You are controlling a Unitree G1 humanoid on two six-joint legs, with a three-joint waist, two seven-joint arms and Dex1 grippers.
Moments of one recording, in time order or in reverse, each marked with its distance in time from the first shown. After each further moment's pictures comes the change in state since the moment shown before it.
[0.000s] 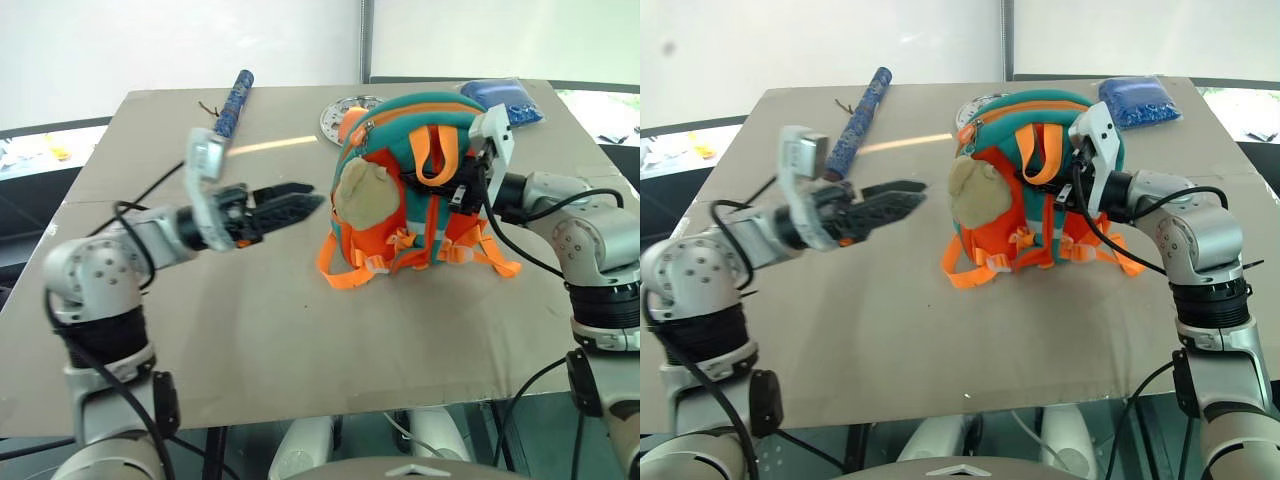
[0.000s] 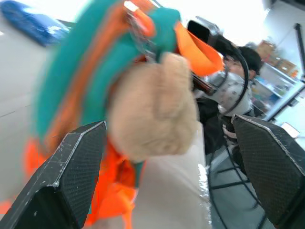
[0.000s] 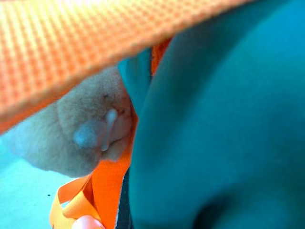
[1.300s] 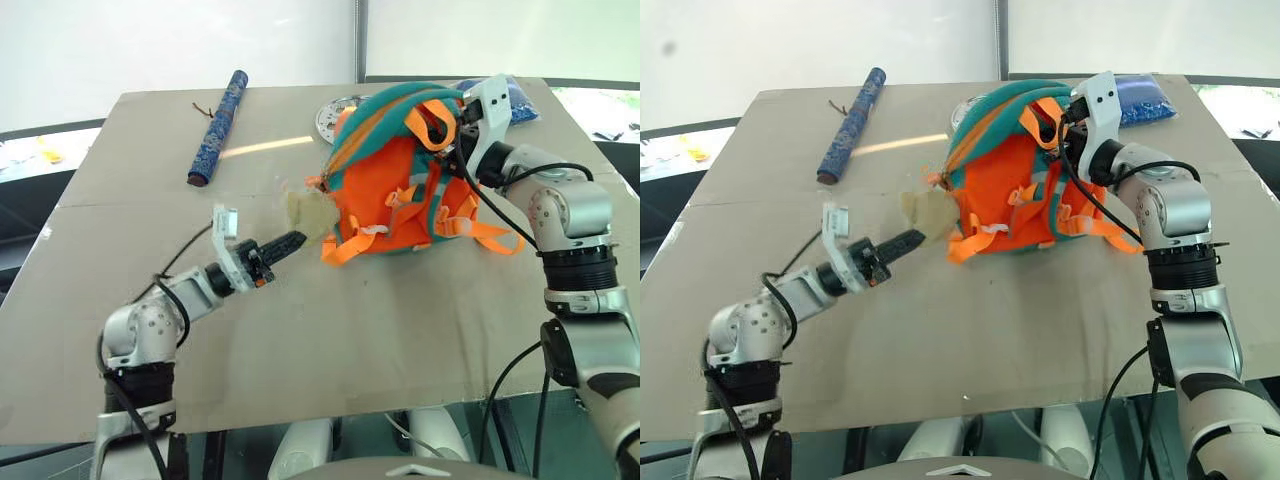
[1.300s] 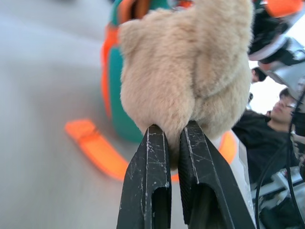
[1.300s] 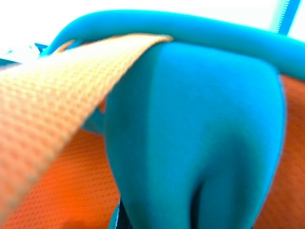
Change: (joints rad) left arm 0.306 -0.103 -0.004 0.237 0.073 -0.270 0.122; right arm -0.163 0.096 -0.023 0.304 -0.153 -0.102 -0.280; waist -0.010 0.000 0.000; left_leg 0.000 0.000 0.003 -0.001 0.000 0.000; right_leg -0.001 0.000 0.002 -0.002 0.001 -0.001
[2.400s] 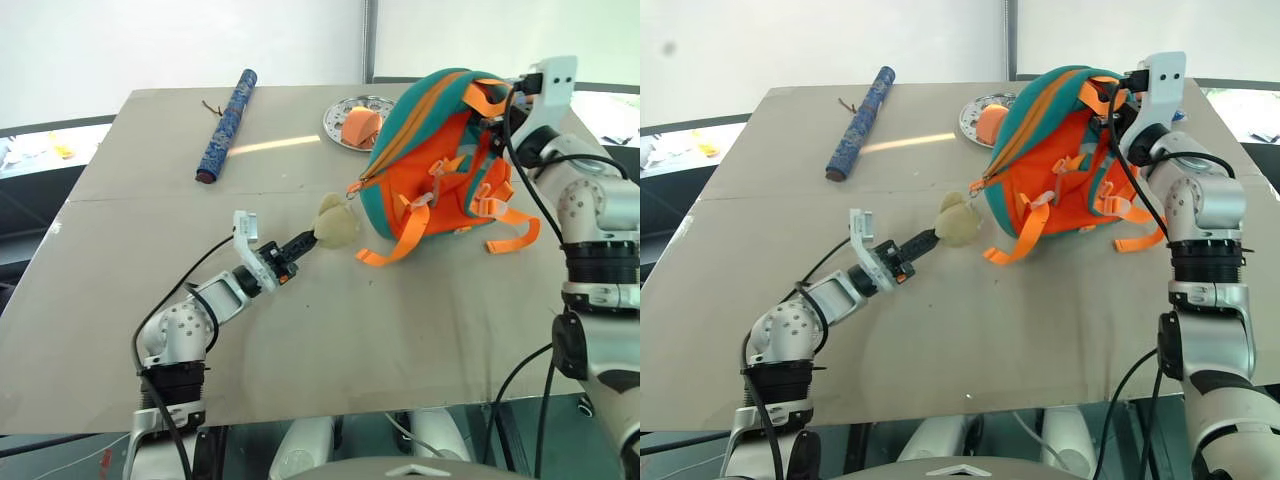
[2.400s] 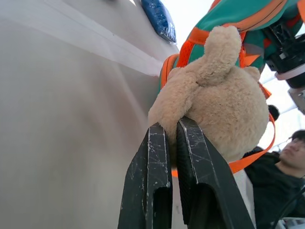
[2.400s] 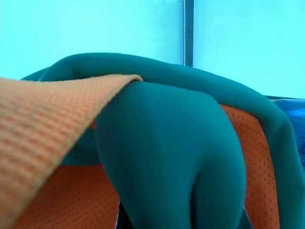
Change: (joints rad) left arm -0.032 -0.106 -0.062 0.025 -0.034 -0.102 0.152; right arm 0.056 -0.073 -0.160 -0.024 0.088 -0.035 -0.220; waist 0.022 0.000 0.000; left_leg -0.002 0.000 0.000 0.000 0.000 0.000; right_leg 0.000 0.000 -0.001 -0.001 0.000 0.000
